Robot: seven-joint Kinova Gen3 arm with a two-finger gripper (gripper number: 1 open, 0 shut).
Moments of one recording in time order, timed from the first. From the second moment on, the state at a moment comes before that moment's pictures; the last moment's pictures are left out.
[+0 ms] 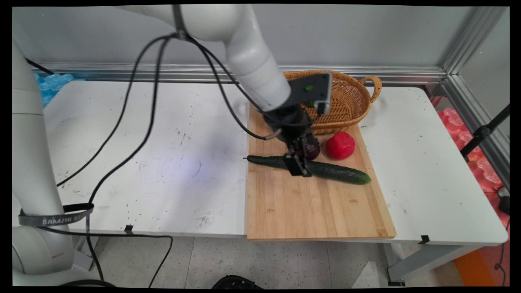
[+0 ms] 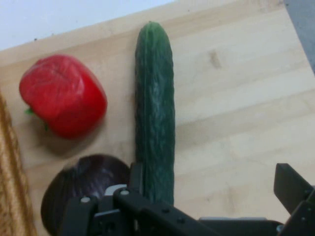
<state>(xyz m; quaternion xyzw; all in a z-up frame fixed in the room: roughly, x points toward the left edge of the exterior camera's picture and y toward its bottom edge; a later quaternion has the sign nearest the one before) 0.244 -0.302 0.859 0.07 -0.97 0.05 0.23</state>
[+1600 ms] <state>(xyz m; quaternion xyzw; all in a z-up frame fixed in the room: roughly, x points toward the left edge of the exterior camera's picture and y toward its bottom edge) 0.164 -0.338 0.790 0.05 -0.98 0.07 0.16</state>
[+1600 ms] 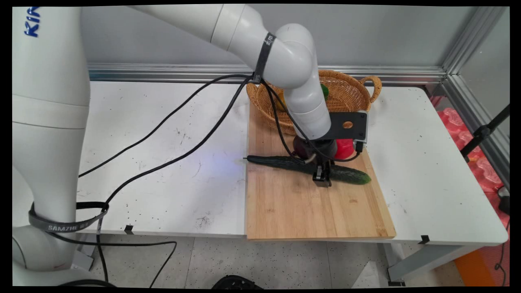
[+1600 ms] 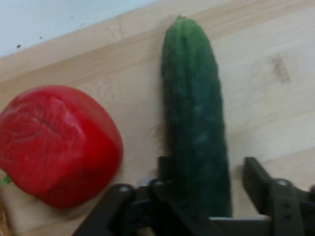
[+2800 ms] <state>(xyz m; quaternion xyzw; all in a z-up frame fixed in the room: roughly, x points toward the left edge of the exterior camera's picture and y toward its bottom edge) 0.211 -0.318 0.913 0.07 -0.97 0.09 0.20</state>
